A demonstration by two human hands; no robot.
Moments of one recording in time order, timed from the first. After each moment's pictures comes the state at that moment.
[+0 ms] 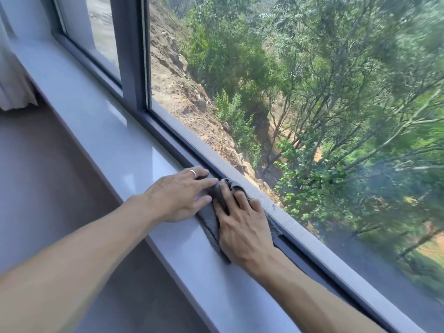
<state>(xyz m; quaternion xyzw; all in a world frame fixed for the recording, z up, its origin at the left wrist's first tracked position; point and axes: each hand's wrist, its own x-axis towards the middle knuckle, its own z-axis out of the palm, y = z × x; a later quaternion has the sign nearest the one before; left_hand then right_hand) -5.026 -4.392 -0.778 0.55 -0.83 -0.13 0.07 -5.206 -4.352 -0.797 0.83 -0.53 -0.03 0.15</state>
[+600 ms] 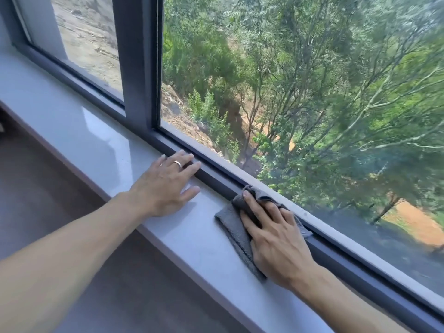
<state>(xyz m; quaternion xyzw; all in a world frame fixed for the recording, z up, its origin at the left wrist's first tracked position) -4.913 -4.474 -0.795 0.51 -0.86 -0.04 0.07 -5.161 -4.367 -0.800 0.81 -0.56 -0.04 0.16</state>
